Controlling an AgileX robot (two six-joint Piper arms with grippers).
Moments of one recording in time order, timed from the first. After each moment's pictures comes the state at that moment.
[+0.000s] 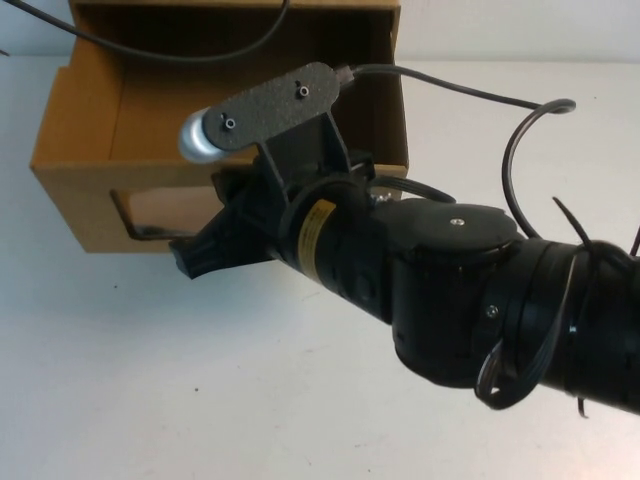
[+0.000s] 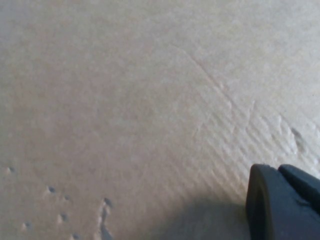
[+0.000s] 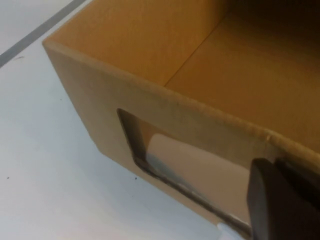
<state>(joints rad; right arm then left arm) 1.02 1.60 -1.27 -1.30 0.33 1.36 -0.18 2.04 -2.34 -0.44 1.20 0.42</state>
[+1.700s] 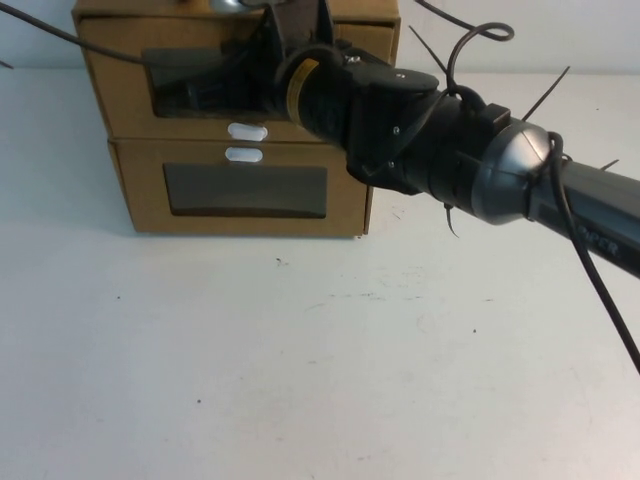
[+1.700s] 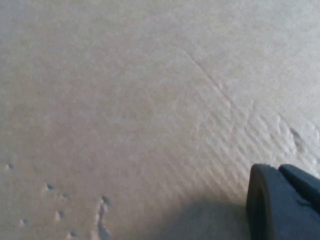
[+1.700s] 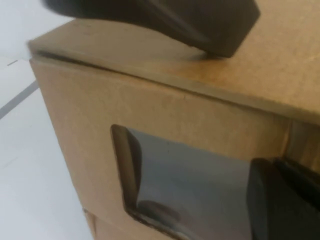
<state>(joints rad) 0.72 2.02 -1.79 -1.35 0.10 1.39 -0.18 2.04 -2.34 -0.44 1.19 0.42</state>
